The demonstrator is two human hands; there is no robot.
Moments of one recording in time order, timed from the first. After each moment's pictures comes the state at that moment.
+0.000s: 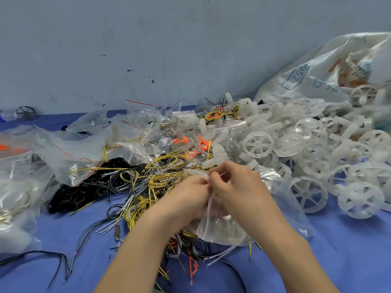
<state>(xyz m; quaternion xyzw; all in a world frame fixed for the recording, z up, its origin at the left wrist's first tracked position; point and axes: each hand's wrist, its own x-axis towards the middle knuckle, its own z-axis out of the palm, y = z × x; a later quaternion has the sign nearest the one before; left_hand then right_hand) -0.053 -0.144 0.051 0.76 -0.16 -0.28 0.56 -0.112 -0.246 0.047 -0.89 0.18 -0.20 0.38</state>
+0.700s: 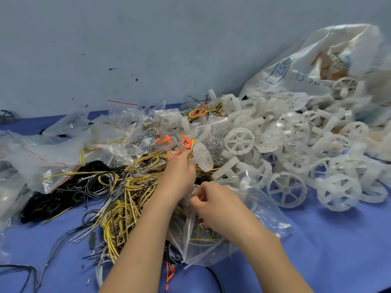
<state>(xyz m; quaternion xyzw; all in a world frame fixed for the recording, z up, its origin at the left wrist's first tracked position) 0.018 -0.203 0.010 0.90 -0.27 -0.02 0.34 -0.105 -0.267 0.008 -0.92 0.15 -0.04 0.35</state>
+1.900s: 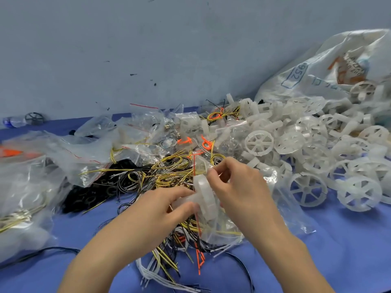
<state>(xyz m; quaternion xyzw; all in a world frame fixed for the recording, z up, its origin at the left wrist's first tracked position) -0.059 -0.058 0.062 0.86 -0.40 -0.10 0.30 -0.121 -0.229 0.051 -0.87 0.18 -0.26 0.39</state>
